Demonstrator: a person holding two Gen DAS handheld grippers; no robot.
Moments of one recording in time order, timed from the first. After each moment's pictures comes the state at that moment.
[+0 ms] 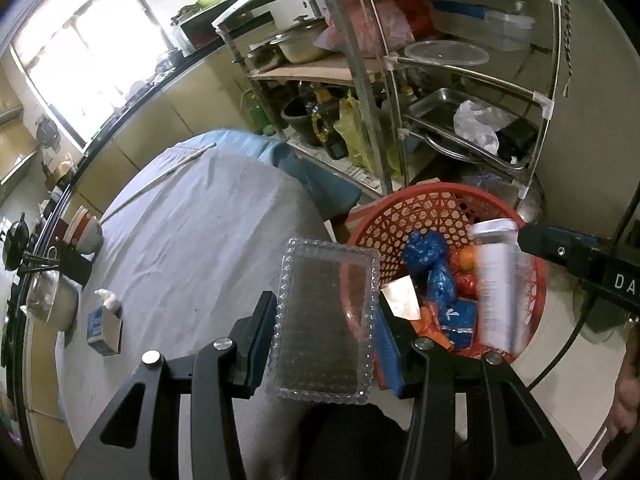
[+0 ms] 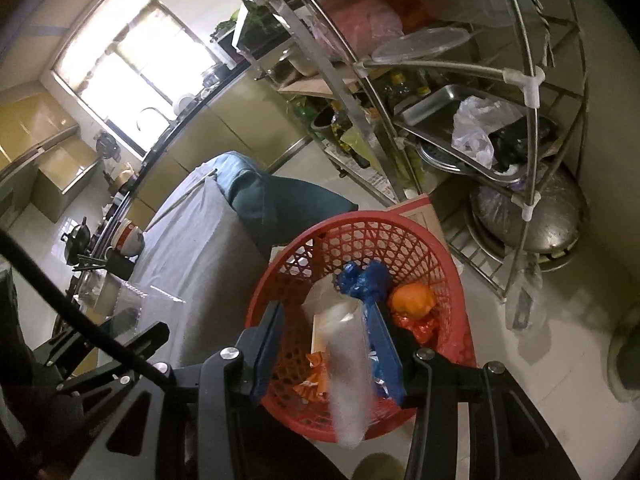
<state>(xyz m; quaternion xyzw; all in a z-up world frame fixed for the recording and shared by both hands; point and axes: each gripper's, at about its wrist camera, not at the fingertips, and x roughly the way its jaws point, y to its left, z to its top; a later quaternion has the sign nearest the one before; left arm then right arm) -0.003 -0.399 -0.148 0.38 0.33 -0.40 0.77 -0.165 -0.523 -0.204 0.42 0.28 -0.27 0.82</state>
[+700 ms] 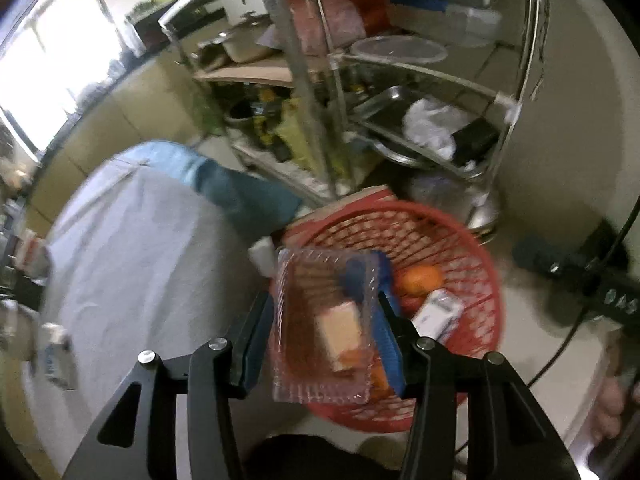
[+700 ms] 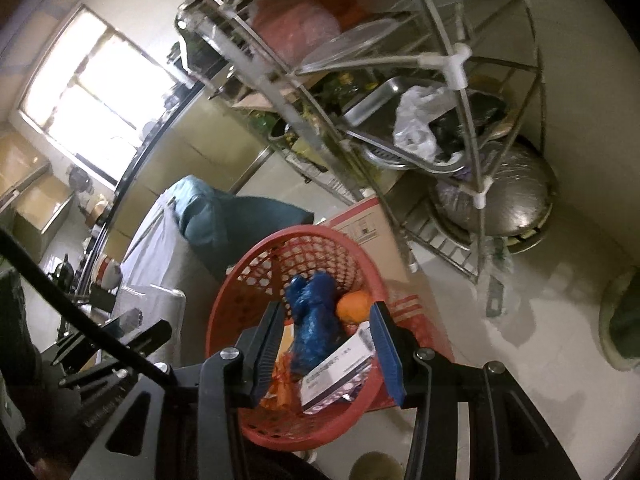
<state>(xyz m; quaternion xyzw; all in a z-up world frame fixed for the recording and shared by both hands) -0.007 -0.450 -0.158 0.36 0.37 -0.48 0.71 -0.208 -0.559 -0.222 0.46 0.27 -0.32 0.78</state>
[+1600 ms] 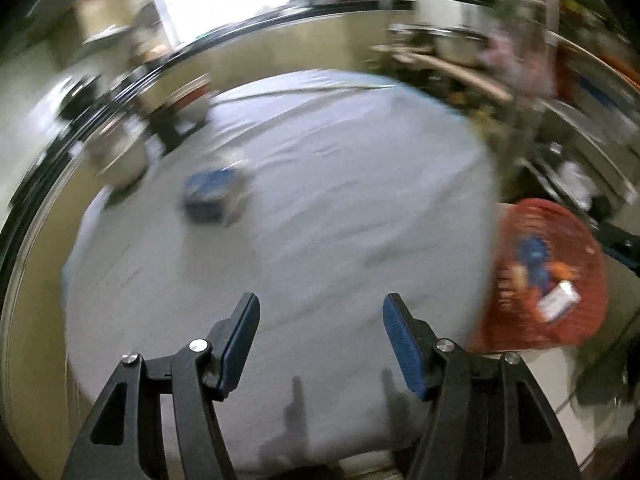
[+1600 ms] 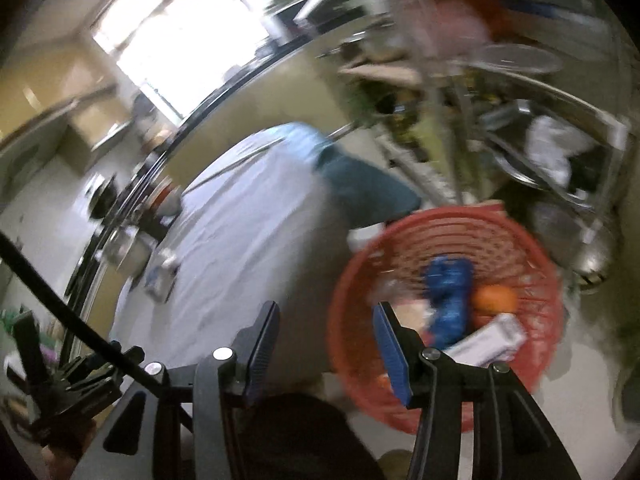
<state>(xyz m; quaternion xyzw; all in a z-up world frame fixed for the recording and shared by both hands) 0.123 -0.198 -0.131 0.23 0.41 -0.25 0.85 -0.076 -0.459 -0.165 0.37 0.31 -0.19 0.85</state>
